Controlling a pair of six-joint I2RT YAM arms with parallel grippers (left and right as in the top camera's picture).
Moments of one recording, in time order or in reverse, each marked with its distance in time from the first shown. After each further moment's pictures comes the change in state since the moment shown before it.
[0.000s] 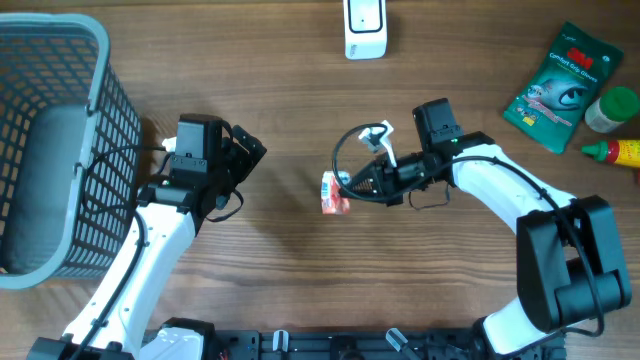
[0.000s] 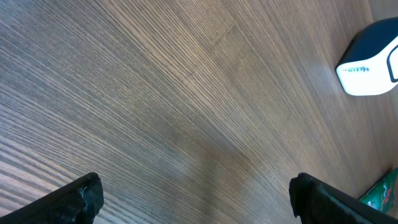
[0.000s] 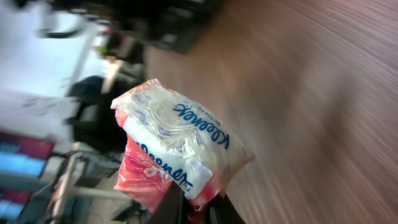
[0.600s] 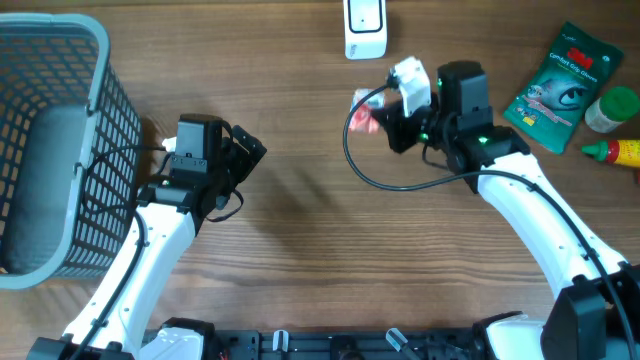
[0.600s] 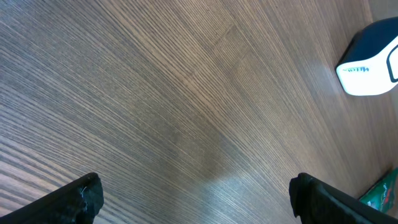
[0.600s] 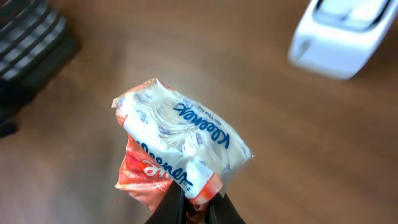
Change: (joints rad) left arm 0.000 0.000 0.000 0.000 0.000 0.000; right arm 0.000 -0.227 0.084 0.291 0.768 0.218
